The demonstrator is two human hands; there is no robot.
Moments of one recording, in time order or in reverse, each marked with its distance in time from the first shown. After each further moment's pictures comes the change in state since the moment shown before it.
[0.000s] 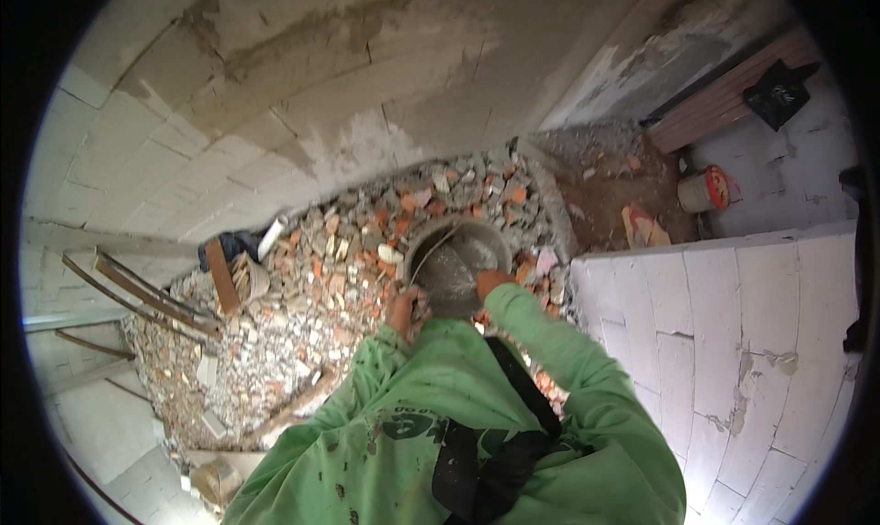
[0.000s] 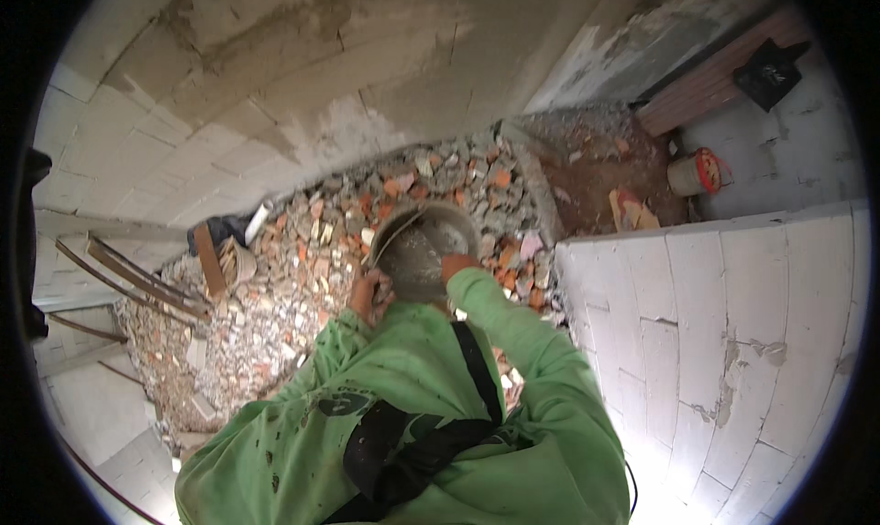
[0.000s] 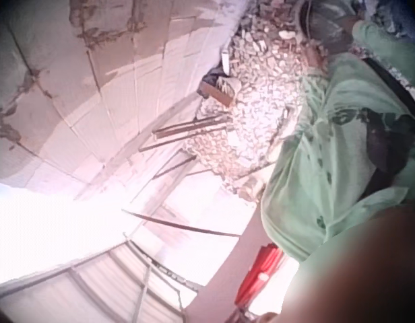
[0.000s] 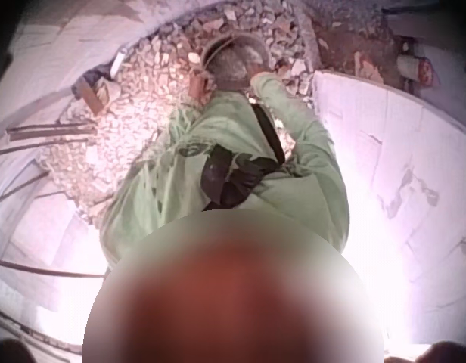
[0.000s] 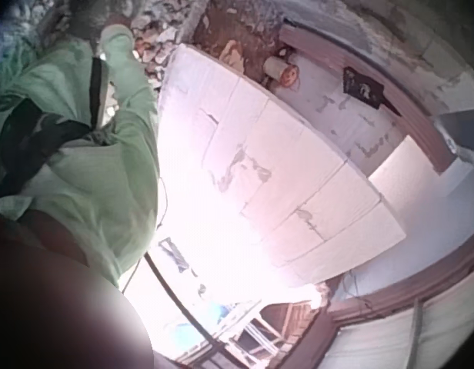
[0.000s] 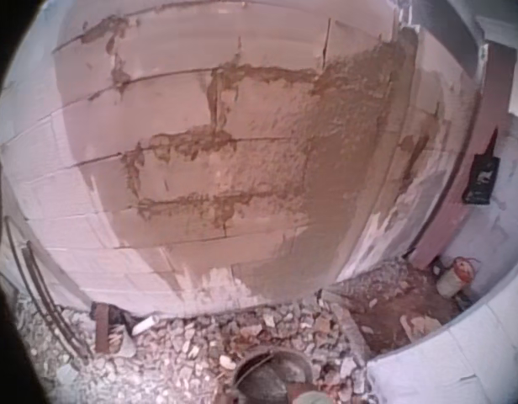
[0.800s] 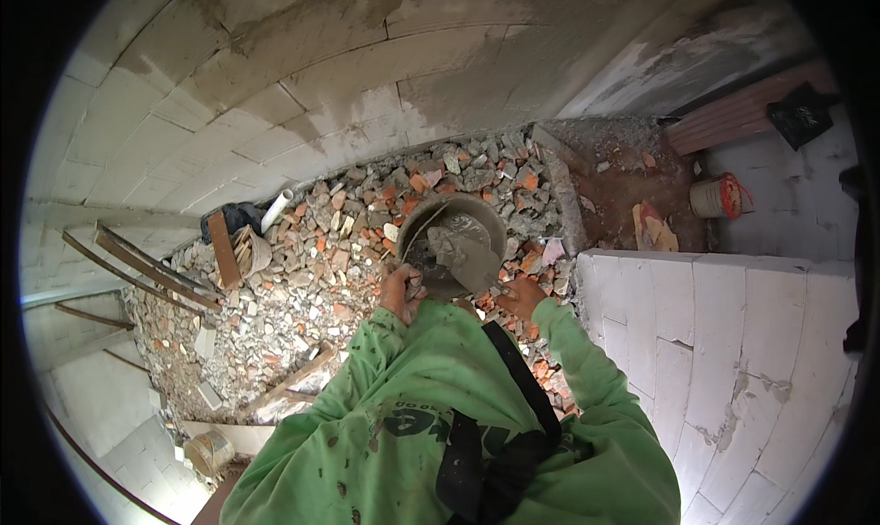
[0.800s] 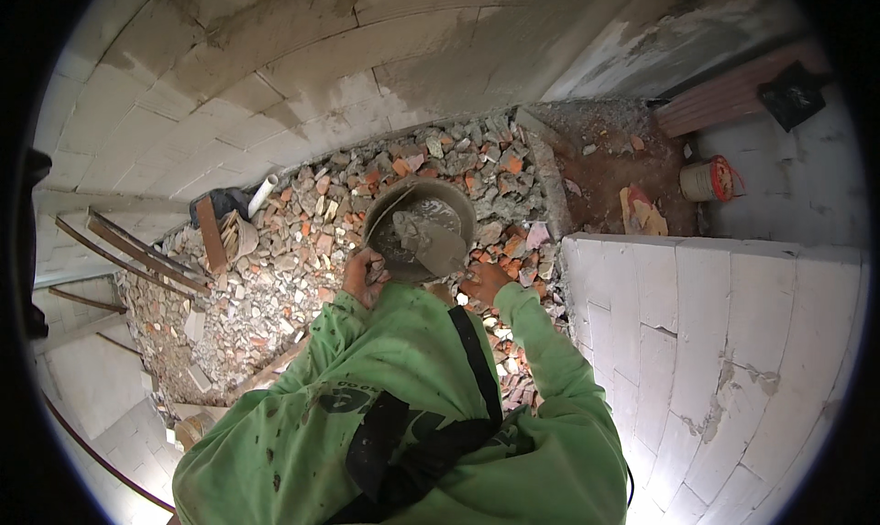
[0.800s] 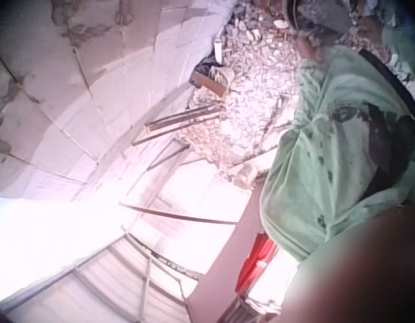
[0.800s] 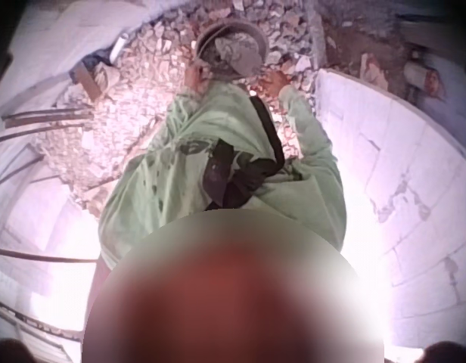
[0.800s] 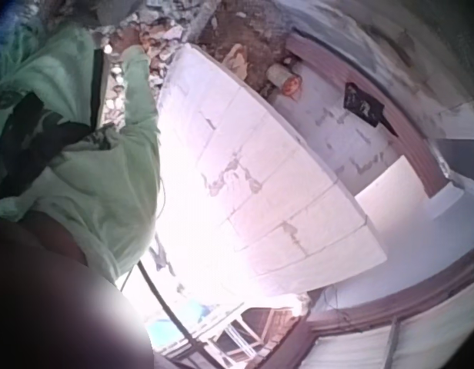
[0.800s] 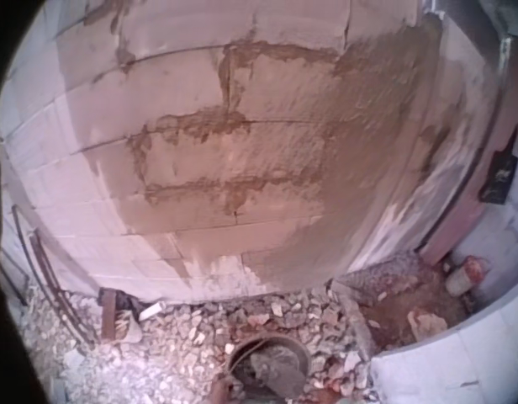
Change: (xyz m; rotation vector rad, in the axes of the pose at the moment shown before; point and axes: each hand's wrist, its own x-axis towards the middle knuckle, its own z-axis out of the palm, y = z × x) left_hand 0.018 0.019 0.003 -0.176 0.081 -0.052; right_hand -0.028 0.060 0.019 0.526 -0.166 -0.188
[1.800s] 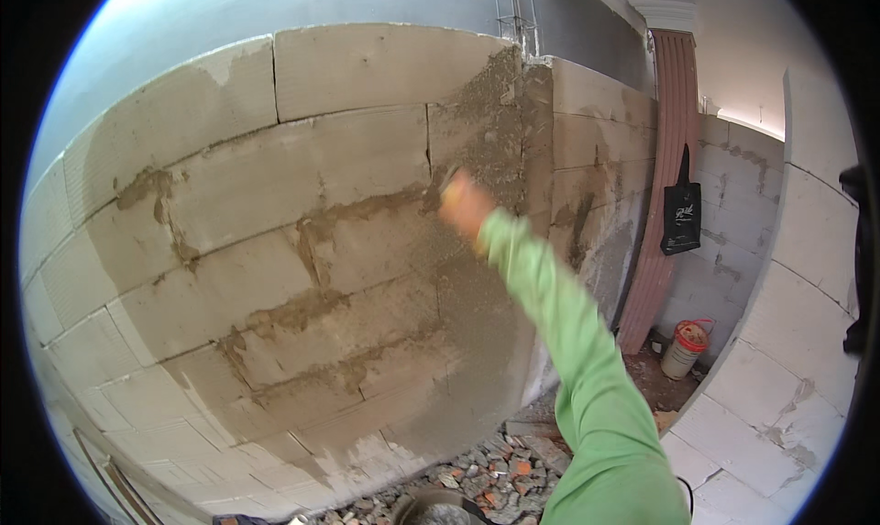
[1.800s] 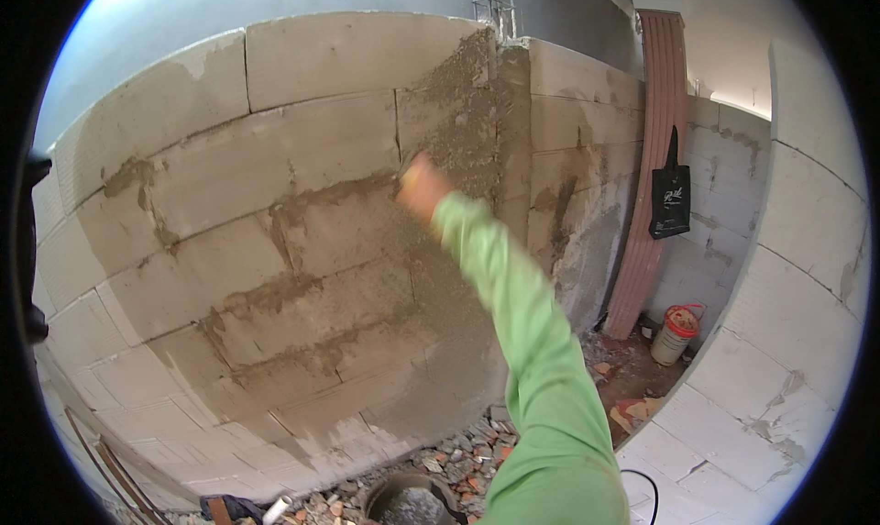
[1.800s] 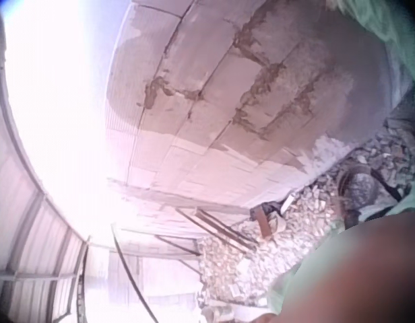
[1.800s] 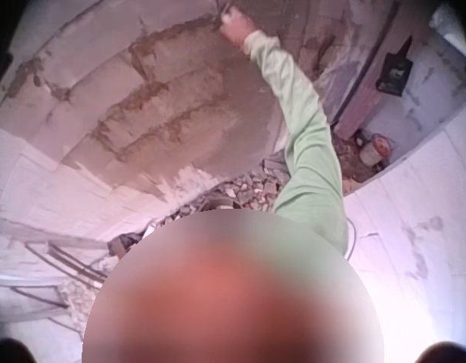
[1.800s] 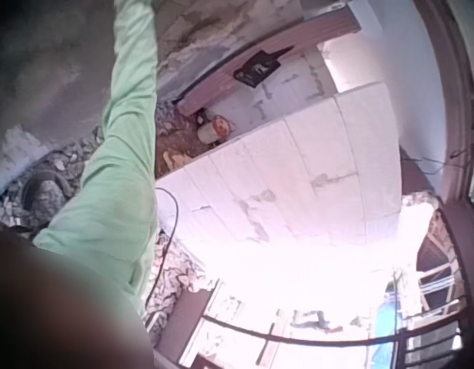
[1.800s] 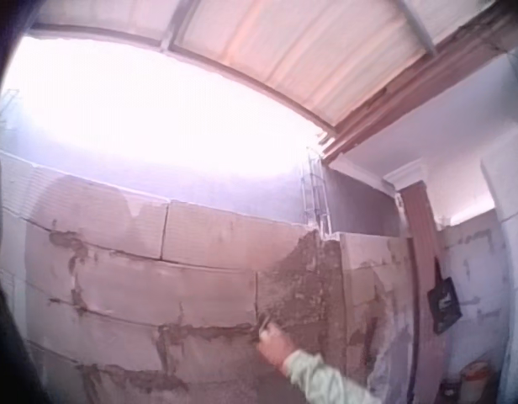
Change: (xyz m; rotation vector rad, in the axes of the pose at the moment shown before) left_hand 0.075 0.052 -0.010 0.106 -0.069 -0.027; right_hand -0.151 -0.392 -0.533 -0.381 1.411 -0.569
